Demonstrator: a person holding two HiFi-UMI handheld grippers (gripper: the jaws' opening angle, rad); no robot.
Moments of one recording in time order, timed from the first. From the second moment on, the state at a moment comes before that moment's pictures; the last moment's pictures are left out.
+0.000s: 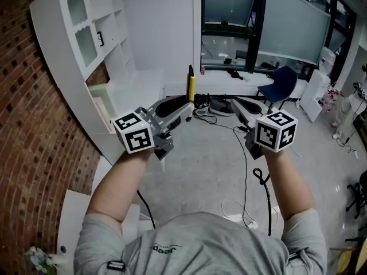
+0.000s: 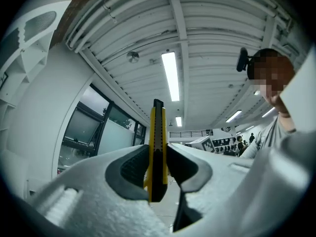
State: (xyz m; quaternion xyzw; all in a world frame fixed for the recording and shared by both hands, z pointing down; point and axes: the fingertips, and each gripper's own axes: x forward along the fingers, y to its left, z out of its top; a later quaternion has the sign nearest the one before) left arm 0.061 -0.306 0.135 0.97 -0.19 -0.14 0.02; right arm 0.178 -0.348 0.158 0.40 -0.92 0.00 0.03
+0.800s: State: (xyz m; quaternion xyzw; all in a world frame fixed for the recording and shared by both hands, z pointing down) left arm 0.037 -0.304 0.134 0.97 -0.21 -0.15 0.03; right arm 0.138 -0.353 0.151 0.38 -0.93 0.00 0.02
